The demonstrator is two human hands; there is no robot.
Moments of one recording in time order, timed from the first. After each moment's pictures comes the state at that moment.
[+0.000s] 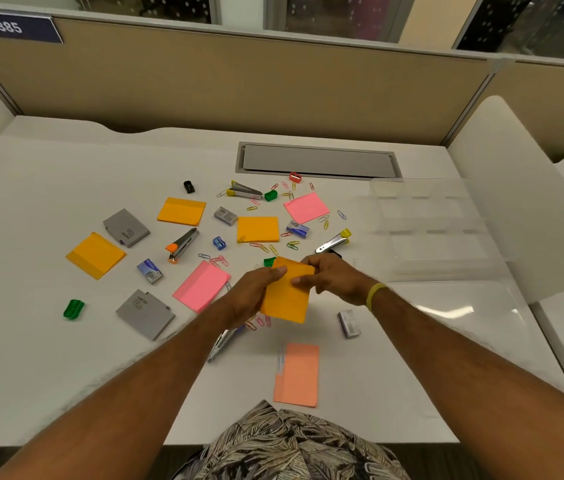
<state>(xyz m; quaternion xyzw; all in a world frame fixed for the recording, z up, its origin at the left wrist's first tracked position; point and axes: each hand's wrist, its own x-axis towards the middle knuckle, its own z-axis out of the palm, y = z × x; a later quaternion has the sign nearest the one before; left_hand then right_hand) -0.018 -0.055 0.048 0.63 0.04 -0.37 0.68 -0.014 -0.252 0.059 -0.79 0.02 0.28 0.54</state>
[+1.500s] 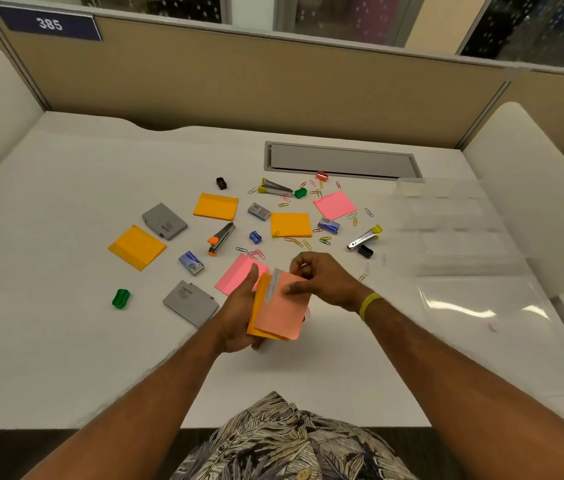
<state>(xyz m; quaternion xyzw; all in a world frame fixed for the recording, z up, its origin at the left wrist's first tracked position) -0.052 0.044 0.039 0.40 0.16 -0.46 0.77 -0.035 -0.144 0.073 -0.81 0.00 0.22 0.54</state>
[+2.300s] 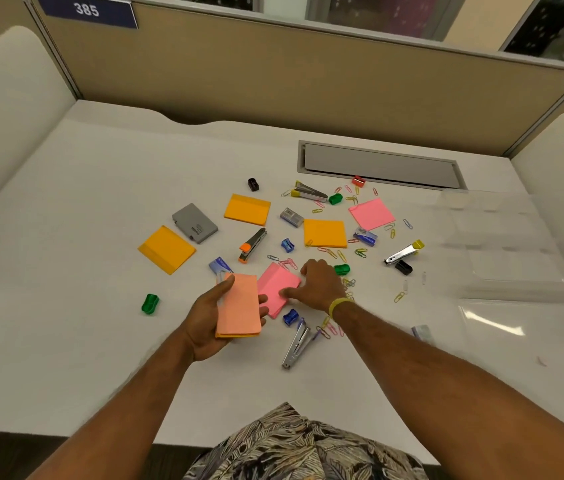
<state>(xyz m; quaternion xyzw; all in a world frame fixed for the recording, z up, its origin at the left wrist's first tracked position) -0.021 0.142 0.020 0.37 0.25 -0.36 0.82 0.034 -0.077 -0.001 -0.97 0.08 0.19 0.16</state>
